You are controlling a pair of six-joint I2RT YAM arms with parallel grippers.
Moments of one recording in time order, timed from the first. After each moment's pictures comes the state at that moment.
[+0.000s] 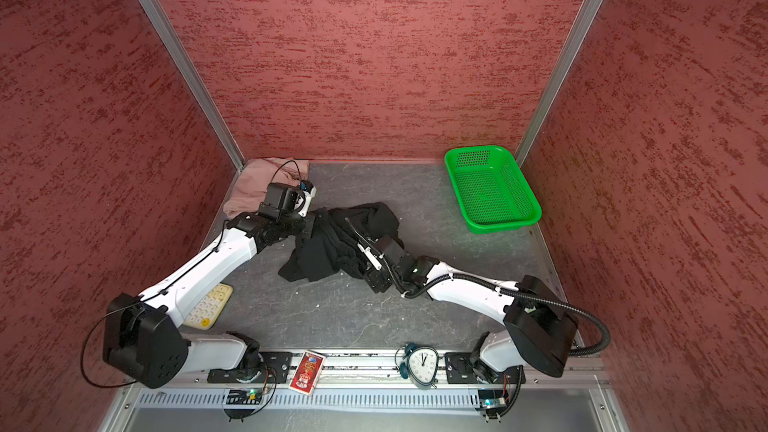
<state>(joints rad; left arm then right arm) -0.36 1.35 1.07 -0.58 -0.01 -0.08 0.90 1.42 0.82 -0.26 0.08 0.09</state>
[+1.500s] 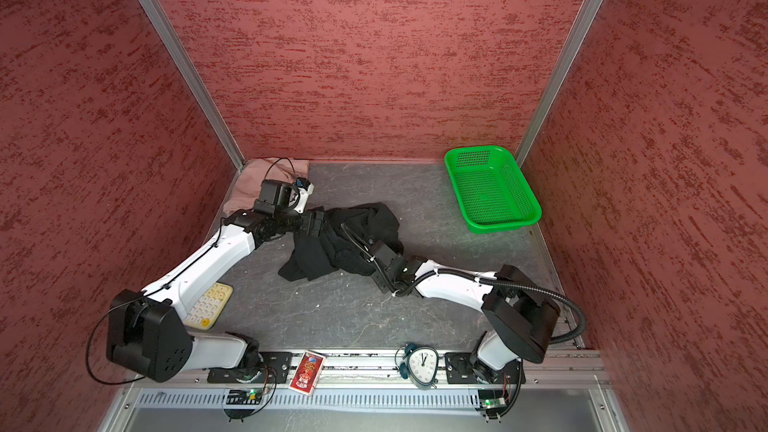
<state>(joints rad) -0.30 1.38 1.09 -0.55 0.13 -0.06 0.93 1.54 0.84 -0.32 0.23 0.17</state>
